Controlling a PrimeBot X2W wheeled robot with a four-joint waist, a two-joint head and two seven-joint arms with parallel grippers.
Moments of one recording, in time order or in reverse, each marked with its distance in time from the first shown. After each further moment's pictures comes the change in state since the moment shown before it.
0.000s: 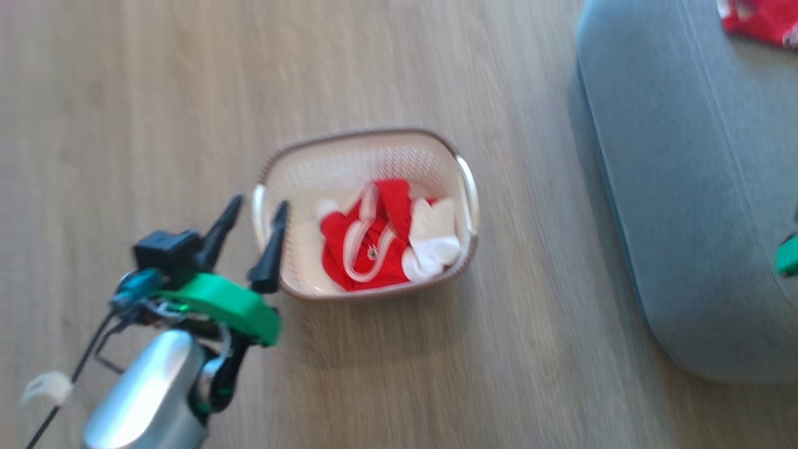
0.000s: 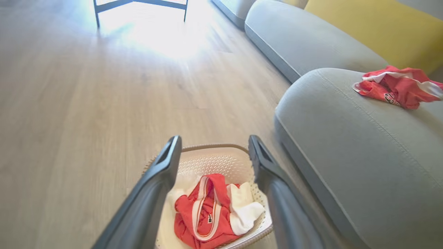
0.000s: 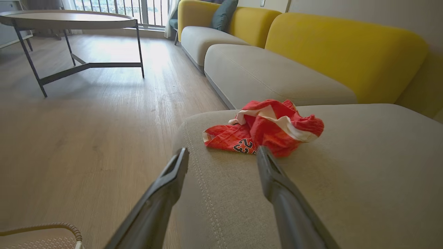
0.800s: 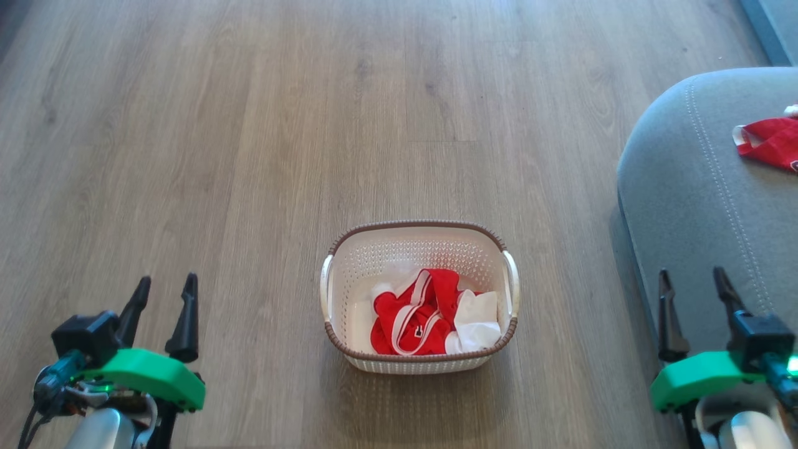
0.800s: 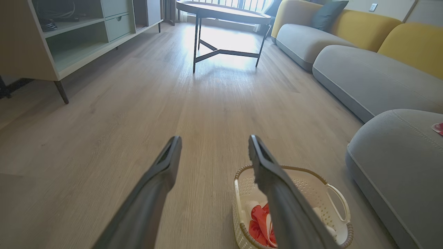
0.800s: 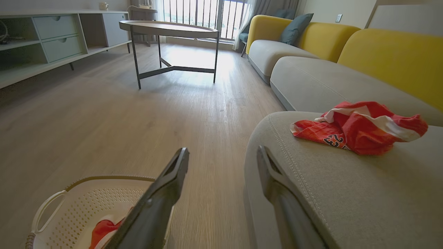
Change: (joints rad) left arm 0.246 -0.052 0.384 0.092 0.215 -0.139 0.000; right arm 0.289 0.142 0.193 0.015 -0.143 0.000 -0.141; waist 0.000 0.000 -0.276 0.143
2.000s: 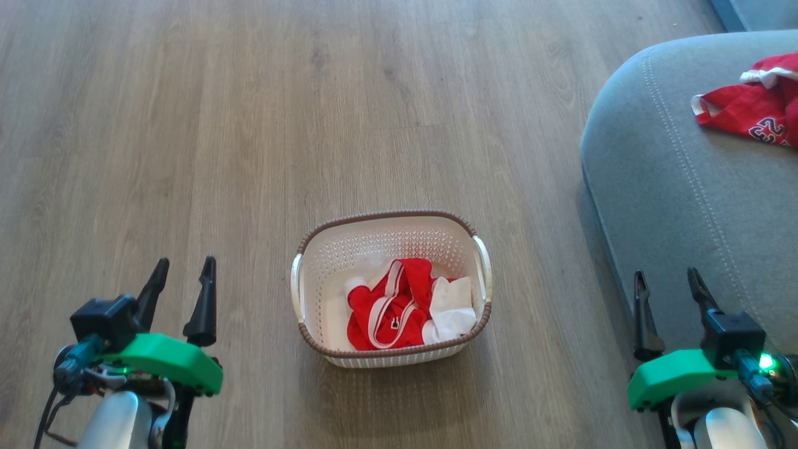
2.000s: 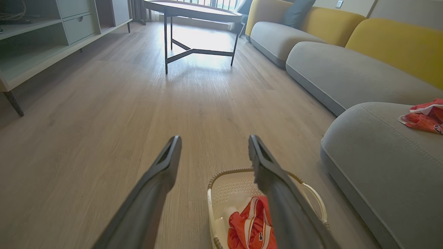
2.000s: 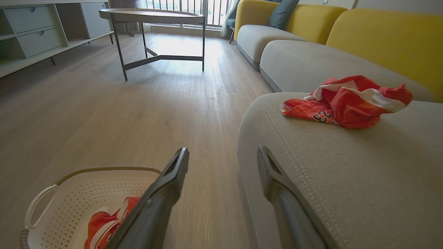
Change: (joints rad) left arm -0.041 -0.072 0.044 0.012 0.075 -0.040 0.000; right arm -0.026 0.055 0.023 0.050 -0.035 0.000 -0.007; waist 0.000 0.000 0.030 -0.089
